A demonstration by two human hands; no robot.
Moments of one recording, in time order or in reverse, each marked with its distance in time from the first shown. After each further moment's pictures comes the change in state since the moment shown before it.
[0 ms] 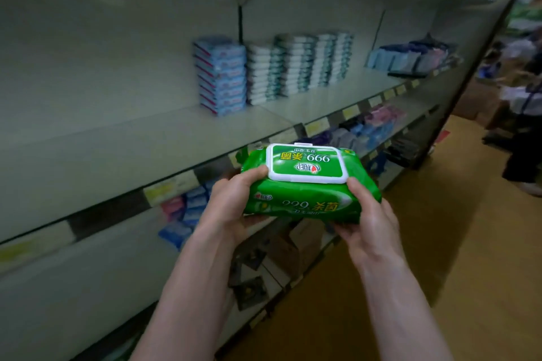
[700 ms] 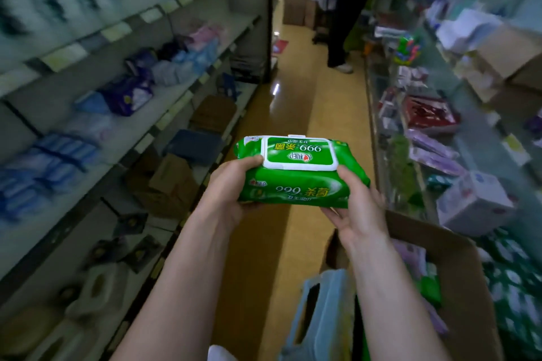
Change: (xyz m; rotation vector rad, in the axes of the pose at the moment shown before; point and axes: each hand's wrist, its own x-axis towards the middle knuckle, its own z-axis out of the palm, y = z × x) left_hand -0.171 -0.227 0.247 0.343 -0.442 -0.324; right_hand -0.111 -0.057 -0.371 0.170 0.629 -0.079
